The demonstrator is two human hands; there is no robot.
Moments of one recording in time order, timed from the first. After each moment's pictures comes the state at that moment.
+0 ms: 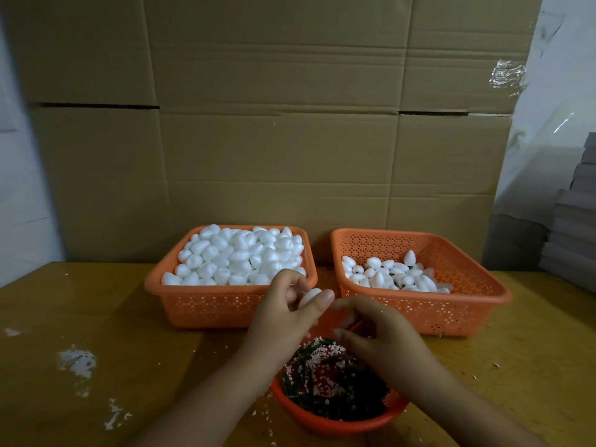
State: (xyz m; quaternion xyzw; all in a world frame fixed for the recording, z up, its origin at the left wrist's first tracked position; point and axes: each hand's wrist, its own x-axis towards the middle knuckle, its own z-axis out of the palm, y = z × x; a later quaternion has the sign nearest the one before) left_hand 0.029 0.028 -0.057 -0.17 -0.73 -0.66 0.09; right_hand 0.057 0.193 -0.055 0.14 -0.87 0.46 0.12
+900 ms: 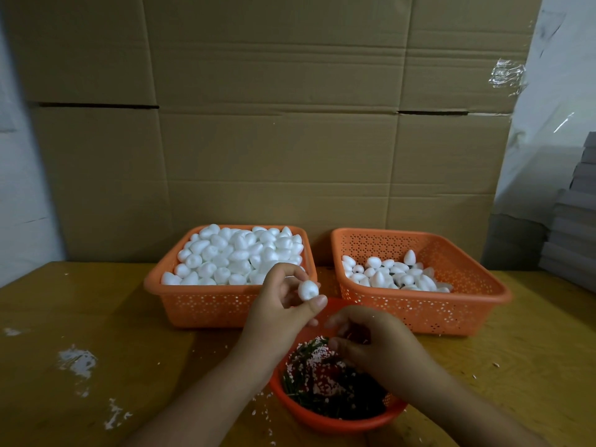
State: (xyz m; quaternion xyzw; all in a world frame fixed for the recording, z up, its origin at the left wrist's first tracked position) left_hand 0.025 0.025 -0.059 -0.18 -0.67 -0.72 0.09; right_hand 0.054 0.195 -0.059 0.17 -0.89 0.40 0.10
